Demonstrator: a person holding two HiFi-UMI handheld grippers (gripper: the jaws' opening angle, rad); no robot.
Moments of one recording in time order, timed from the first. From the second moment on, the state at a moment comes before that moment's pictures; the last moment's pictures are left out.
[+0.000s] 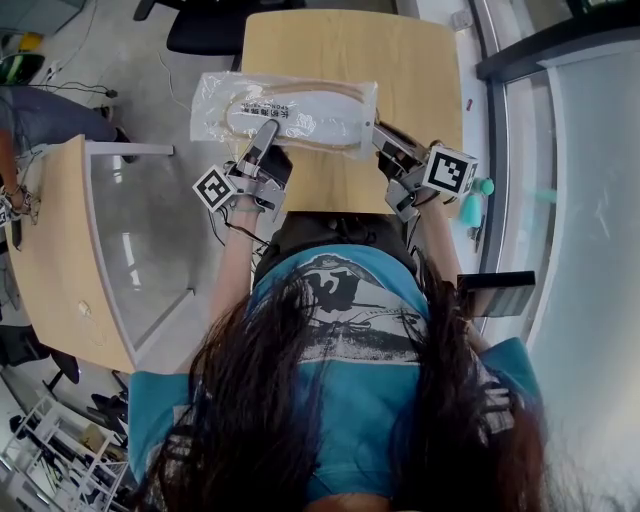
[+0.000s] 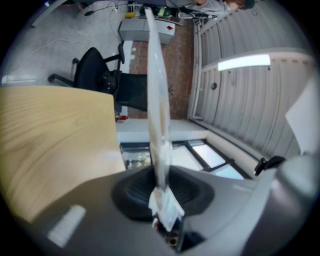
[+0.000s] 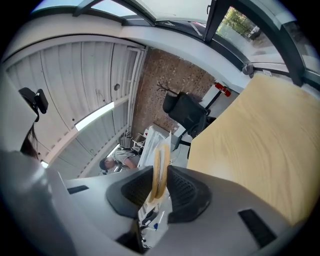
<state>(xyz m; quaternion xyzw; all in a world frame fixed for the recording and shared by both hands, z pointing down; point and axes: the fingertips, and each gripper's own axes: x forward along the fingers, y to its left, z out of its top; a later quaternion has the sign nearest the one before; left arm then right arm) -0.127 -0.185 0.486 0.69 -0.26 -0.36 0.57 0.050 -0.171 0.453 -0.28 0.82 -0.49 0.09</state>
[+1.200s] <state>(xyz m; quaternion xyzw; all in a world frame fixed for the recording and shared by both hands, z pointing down) -0.129 -0.209 0.482 0.75 -0.32 -0.27 0.51 0.105 -0.162 0.454 -0.34 0.80 -0.48 0.11</state>
